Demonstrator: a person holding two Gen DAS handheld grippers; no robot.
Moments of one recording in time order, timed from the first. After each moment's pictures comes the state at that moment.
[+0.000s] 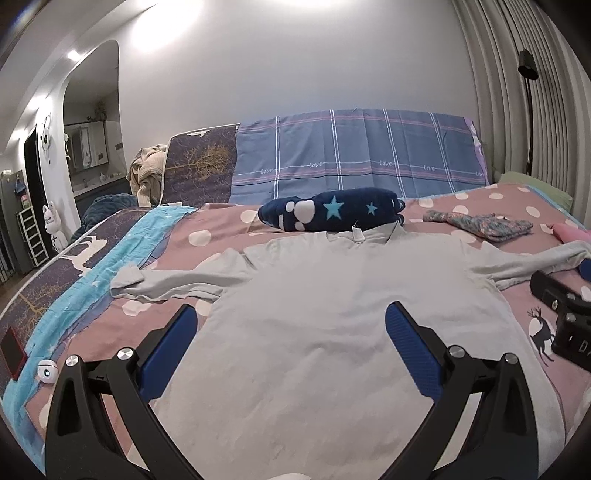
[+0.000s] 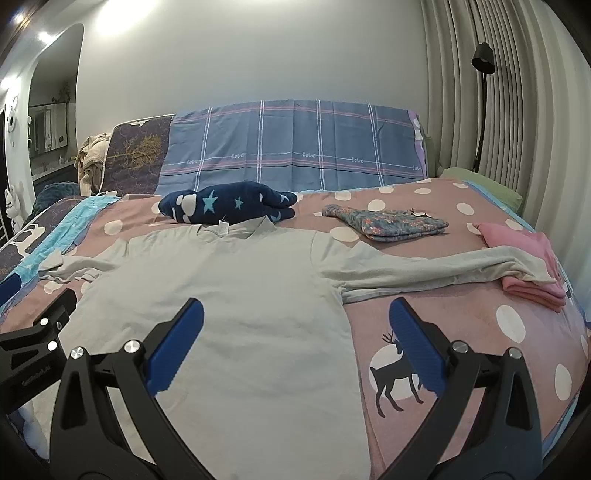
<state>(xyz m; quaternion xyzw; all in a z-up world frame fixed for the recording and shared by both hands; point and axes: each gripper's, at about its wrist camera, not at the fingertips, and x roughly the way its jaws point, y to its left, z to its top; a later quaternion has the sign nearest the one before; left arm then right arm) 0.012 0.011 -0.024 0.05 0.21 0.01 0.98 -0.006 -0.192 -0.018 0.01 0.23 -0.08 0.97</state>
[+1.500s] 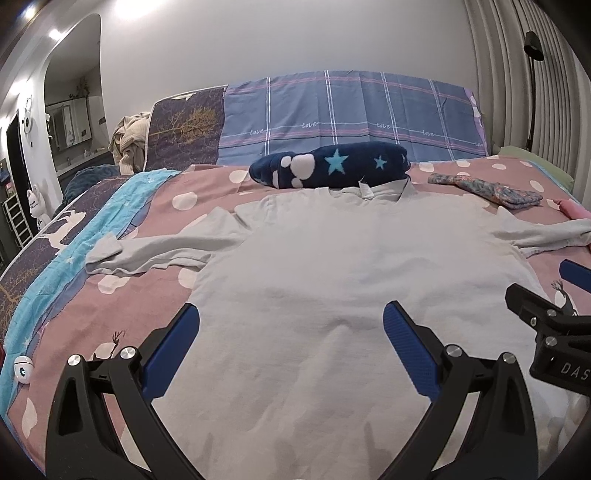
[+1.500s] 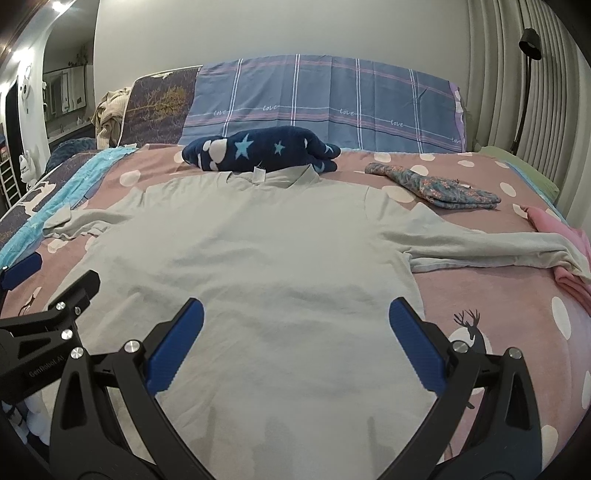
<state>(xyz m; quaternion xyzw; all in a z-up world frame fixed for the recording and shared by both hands) 0.065 0.039 -0.068 0.06 0.28 -0.01 0.96 0.051 -0.151 -0.066 -0.02 0.31 -0.04 0.95</state>
